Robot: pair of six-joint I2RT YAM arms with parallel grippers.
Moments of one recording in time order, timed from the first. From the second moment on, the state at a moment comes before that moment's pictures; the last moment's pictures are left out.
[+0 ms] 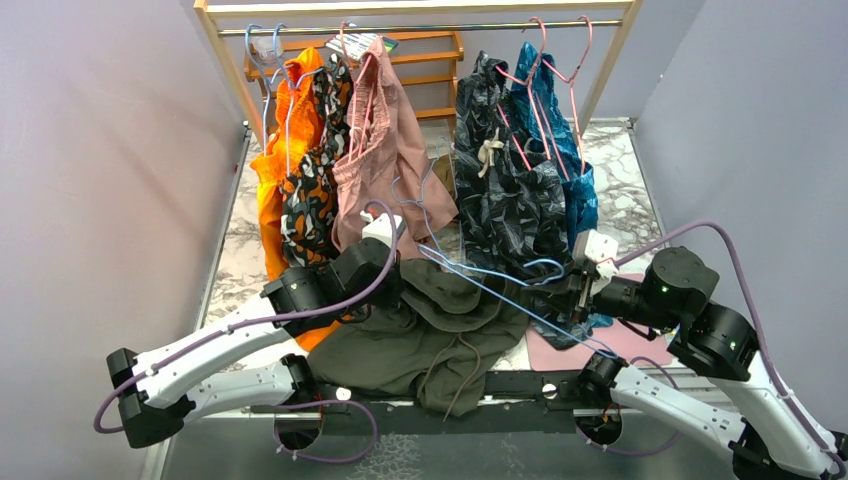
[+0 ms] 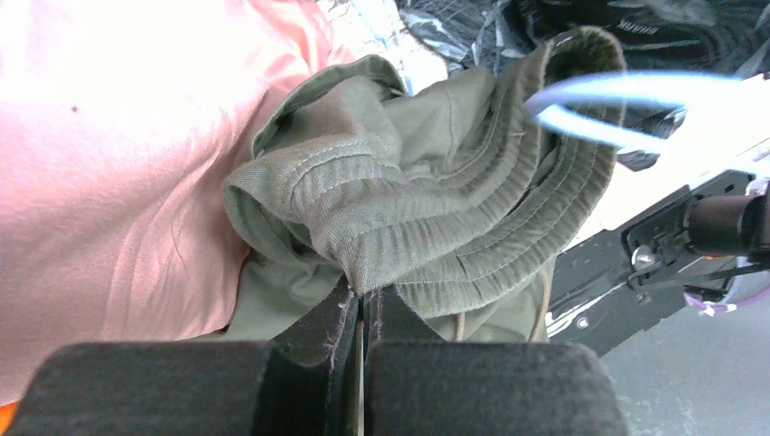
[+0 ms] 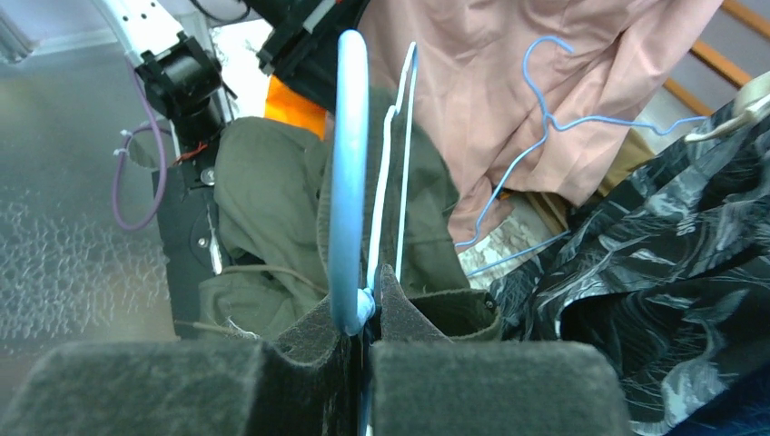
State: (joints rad) left arm -1.03 0.93 0.95 -0.75 -0.28 -0.62; right arm 0.83 0.54 1.05 -0.68 -0.34 -0.16
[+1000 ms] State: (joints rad) left arm -1.03 0.96 1.03 -0.77 -0.29 -0.65; right arm 0.89 0.59 0.99 -0.76 -0.43 -0.30
